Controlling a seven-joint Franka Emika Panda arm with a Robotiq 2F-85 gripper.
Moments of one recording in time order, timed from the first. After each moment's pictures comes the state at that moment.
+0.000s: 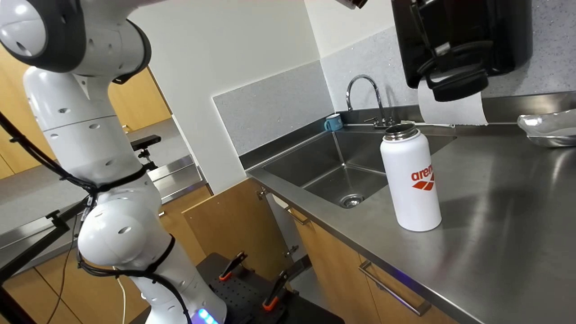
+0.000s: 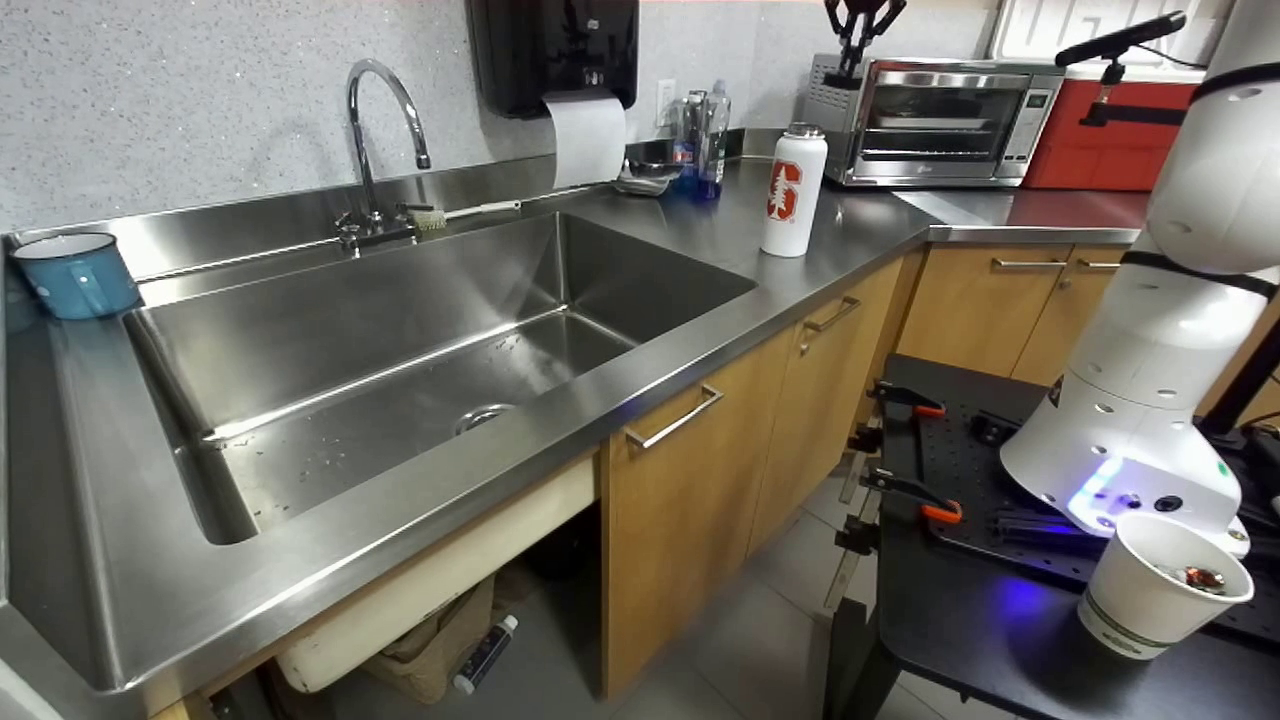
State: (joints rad) arm -0.46 0.10 -0.48 -1.61 -0.04 1.87 0.38
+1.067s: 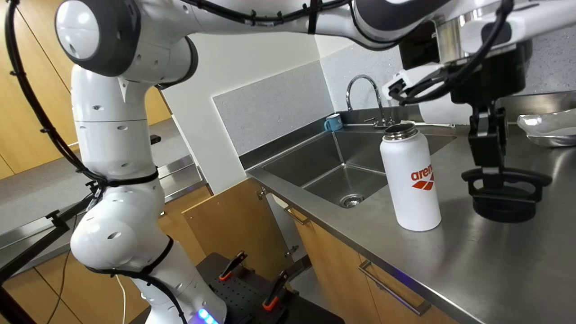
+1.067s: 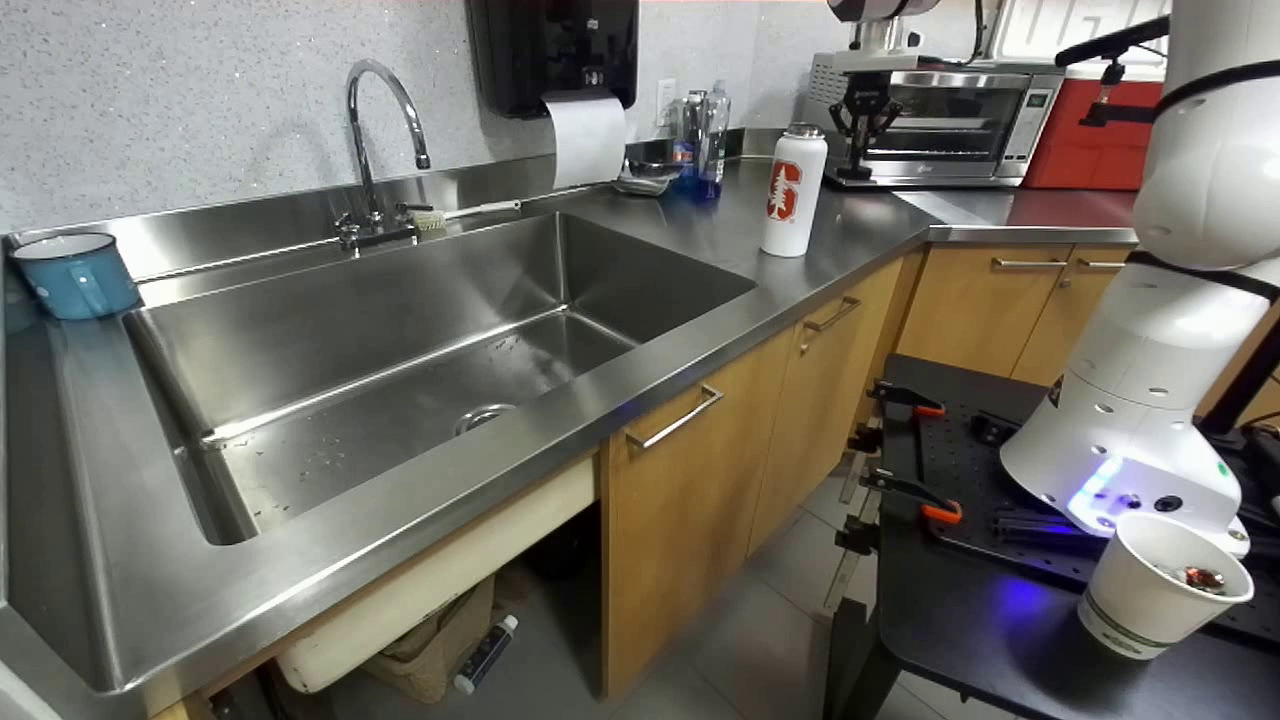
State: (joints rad) arm -0.58 0.36 -0.51 -1.67 0.07 1.98 0.52
